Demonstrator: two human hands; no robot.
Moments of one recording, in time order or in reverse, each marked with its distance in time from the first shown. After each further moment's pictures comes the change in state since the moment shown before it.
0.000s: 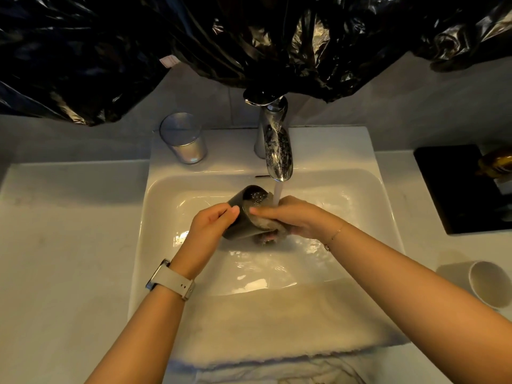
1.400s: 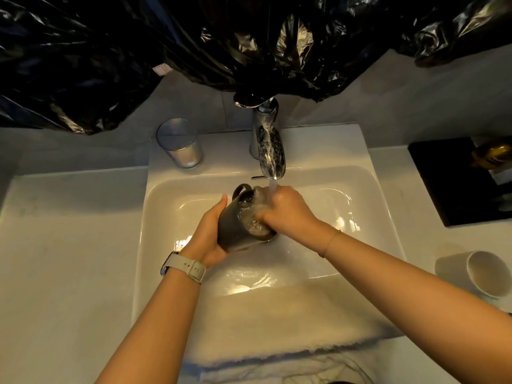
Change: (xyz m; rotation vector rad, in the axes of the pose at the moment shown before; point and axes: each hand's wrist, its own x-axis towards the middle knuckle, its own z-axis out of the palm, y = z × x) left_hand 0.023 -0.013 0.011 -0.613 0.017 -0.649; right_hand -0.032 -0.011 0.022 -0.652 0.394 -0.420
